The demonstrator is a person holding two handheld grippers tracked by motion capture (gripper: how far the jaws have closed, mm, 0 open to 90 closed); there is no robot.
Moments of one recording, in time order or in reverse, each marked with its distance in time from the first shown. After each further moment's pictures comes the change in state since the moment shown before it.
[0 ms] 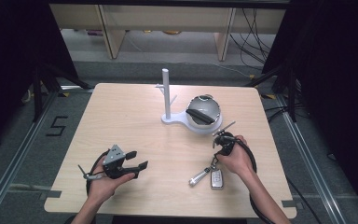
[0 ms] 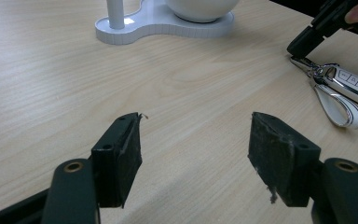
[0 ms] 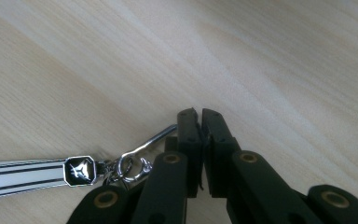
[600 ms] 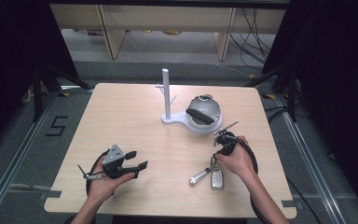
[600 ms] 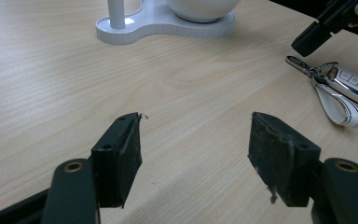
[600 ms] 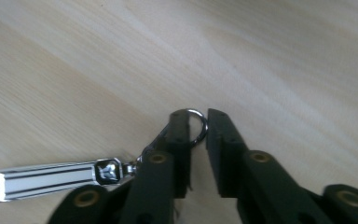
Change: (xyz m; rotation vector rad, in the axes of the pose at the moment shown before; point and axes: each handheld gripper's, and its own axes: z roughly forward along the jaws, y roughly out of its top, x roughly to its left) left arm 0.001 0.000 0.000 0.002 0.002 -0.001; right arm 0.005 -0.001 -0.010 0.002 0.035 0.121
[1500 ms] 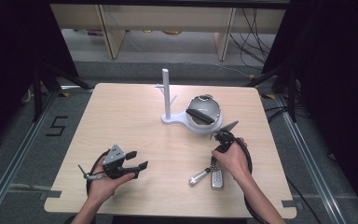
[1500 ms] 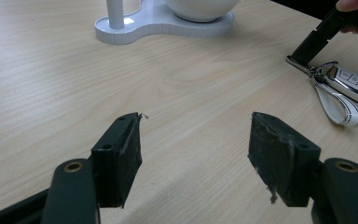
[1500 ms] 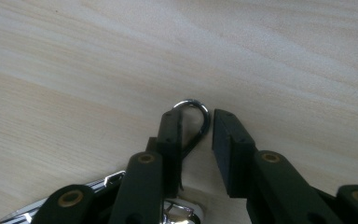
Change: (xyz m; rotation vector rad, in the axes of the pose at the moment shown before) left arm -0.001 0.000 0.001 -0.003 -0.009 0.004; right arm 0.002 0.009 0.011 0.097 -0.015 0.249
